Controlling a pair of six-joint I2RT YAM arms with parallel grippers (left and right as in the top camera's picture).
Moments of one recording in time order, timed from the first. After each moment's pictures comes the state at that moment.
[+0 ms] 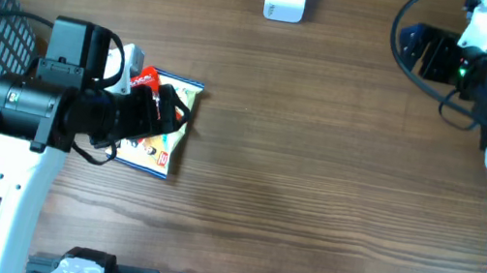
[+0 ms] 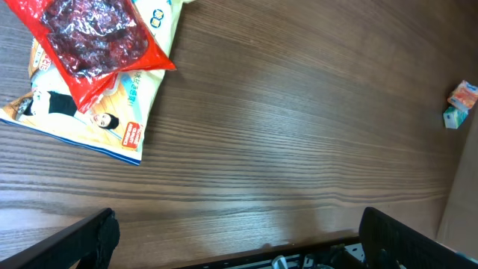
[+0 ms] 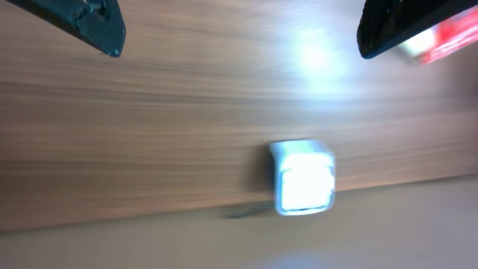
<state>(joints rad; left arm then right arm) -0.10 1.23 1.38 -1.33 0.36 -0.42 -0.07 1.46 1.48 -0.74 -0.39 0.11</state>
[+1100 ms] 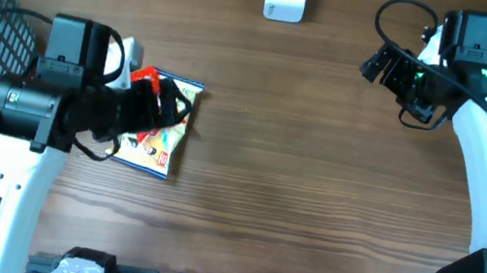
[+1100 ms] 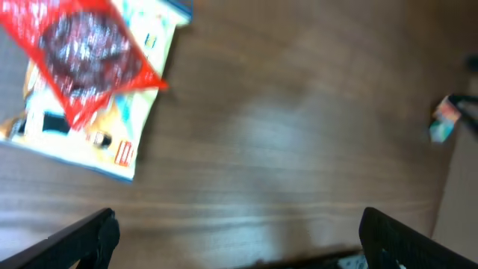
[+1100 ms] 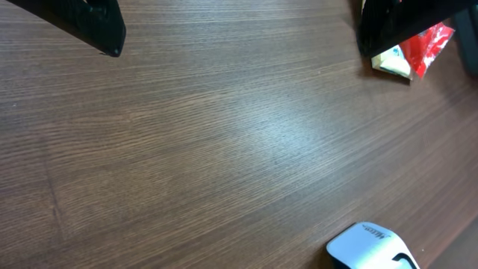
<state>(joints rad) -0.10 1.23 1.38 -1.27 0.37 -0.45 0.02 1.66 1.48 -0.93 -0.26 0.47</state>
